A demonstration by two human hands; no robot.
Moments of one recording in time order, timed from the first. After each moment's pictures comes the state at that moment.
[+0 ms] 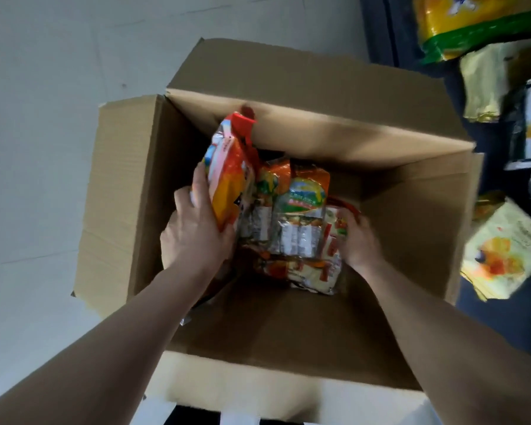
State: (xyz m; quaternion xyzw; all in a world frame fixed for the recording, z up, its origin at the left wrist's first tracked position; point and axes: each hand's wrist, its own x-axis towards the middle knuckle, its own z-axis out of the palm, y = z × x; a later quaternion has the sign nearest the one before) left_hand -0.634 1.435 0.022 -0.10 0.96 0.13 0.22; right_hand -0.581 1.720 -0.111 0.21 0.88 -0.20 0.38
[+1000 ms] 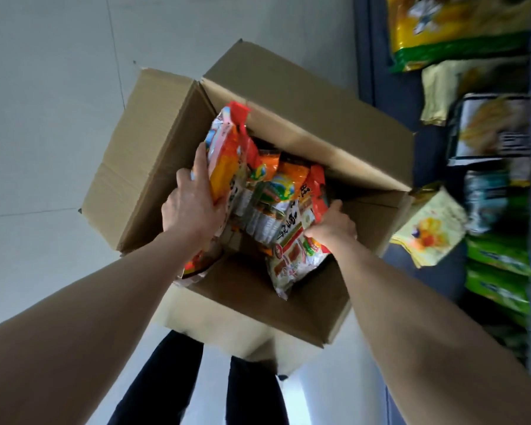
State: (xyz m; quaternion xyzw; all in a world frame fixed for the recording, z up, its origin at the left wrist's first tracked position) left_hand -0.613 1.457 0.107 -0.12 0.95 0.13 0.27; right_hand -0.585 1.702 0.025 0.32 0.83 -0.14 0.44
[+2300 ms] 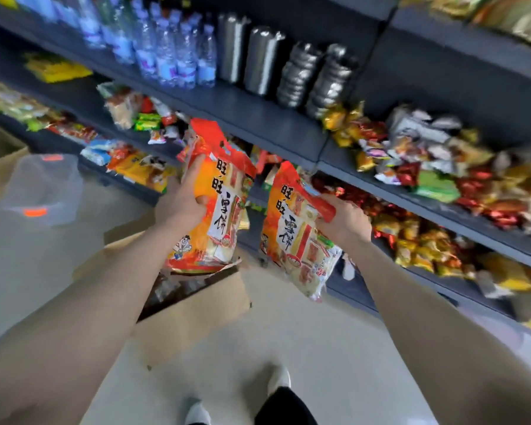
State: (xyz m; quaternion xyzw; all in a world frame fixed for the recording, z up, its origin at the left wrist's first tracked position) left_hand -0.389 1.419 0.641 0.41 0.86 0.28 0.13; right_hand -0.116 1.567 0.656 0.57 0.81 -0.10 -0.07
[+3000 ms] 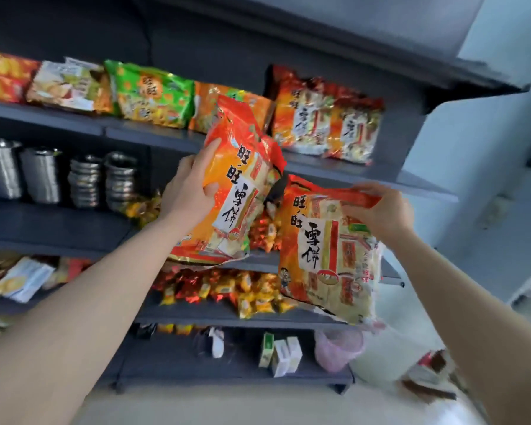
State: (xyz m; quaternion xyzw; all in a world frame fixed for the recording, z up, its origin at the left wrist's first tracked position) left_hand 0.040 1.589 0.875 0.65 0.58 0.49 0.01; right_hand 0.377 1.583 0.918 0.62 0.66 -0.02 -0.42
